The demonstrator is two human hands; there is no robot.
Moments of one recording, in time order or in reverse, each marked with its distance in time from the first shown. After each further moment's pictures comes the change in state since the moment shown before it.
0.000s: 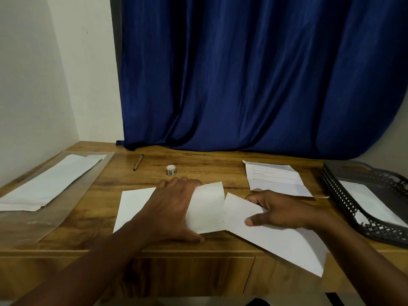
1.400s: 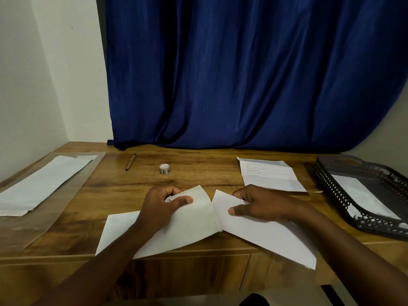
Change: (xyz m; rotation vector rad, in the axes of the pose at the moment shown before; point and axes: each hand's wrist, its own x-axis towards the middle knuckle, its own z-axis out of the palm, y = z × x) left_hand 0.011 -0.014 0.042 -0.985 0.266 -0.391; right_hand 0.022 -0.016 0.009 -0.094 0.001 0.058
